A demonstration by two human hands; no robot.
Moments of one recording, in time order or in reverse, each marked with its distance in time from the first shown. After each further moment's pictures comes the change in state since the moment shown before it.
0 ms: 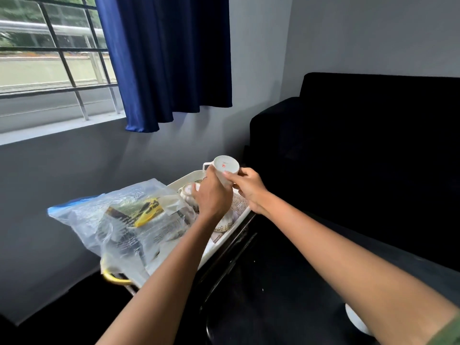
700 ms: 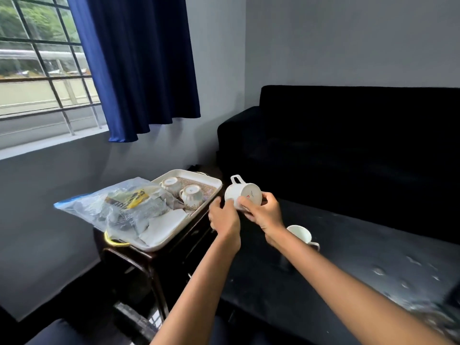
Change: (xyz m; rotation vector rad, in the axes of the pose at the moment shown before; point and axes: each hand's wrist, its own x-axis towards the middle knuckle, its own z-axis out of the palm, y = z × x) left_hand -0.195 0.087 -0.048 -0.860 -0.251 -0.568; right_hand -0.218 0.005 -0.093 -0.012 0.339 -0.064
